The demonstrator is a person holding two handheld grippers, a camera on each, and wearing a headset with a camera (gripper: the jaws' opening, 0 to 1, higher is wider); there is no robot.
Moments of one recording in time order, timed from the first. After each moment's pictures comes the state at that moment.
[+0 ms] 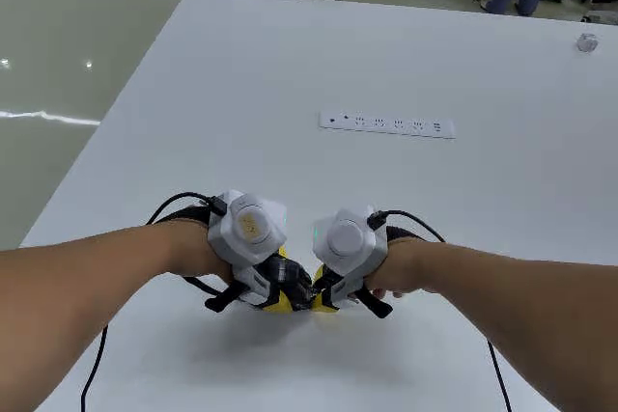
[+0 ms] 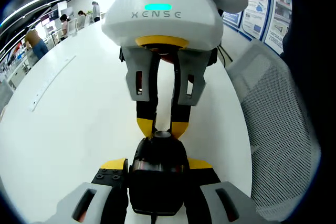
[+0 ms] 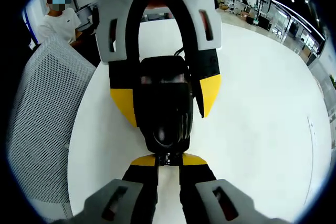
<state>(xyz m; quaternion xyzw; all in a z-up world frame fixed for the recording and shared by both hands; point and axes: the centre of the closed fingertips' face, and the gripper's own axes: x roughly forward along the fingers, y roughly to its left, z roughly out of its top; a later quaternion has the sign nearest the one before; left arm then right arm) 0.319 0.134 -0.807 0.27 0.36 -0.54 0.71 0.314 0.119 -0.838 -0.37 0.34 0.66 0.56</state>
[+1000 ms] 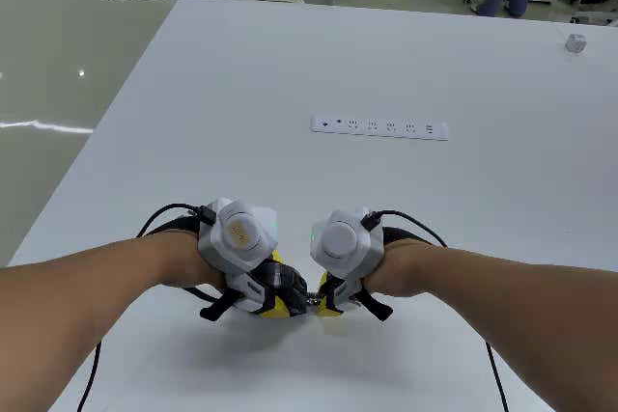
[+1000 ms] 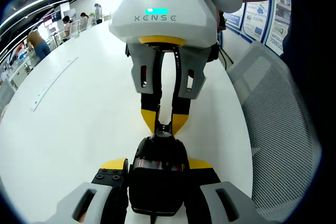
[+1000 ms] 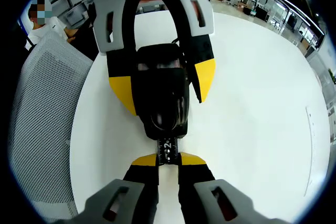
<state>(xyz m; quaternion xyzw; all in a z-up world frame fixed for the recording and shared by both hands) 0.319 0.134 -0.806 0.26 0.35 -0.54 0.72 0.317 0.102 -0.839 -0.39 0.38 0.63 0.56</state>
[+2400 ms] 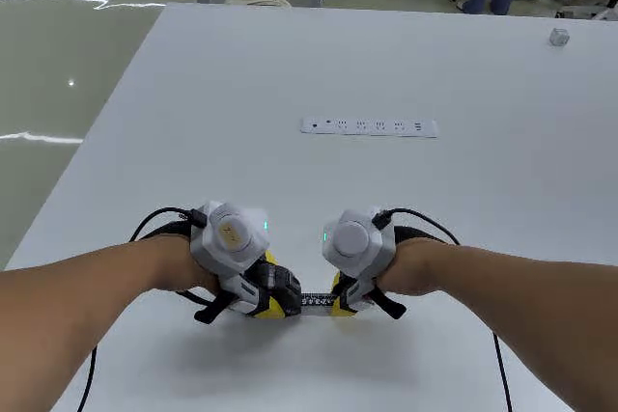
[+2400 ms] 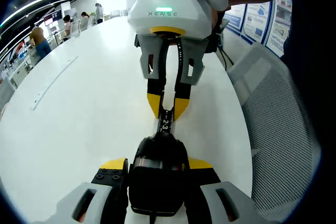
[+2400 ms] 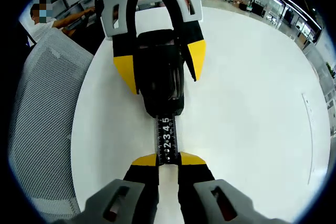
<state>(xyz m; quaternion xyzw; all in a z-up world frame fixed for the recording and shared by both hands) 0.319 0.133 -0.807 0.26 0.36 -0.54 0.72 0.318 0.072 -0.839 -0.38 0.39 0.62 0.56</state>
